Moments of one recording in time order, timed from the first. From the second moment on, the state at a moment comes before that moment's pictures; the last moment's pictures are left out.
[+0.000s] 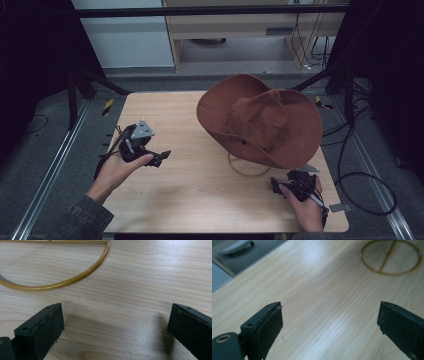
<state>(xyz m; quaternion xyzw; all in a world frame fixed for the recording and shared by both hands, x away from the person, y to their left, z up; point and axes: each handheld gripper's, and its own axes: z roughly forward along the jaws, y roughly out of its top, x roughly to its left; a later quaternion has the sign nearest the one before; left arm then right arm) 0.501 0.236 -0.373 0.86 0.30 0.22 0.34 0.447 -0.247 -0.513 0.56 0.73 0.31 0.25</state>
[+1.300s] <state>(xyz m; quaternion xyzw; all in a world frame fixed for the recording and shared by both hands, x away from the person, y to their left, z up) 0.496 0.287 -0.508 0.83 0.40 0.18 0.34 0.447 -0.246 -0.513 0.56 0.73 0.31 0.25</state>
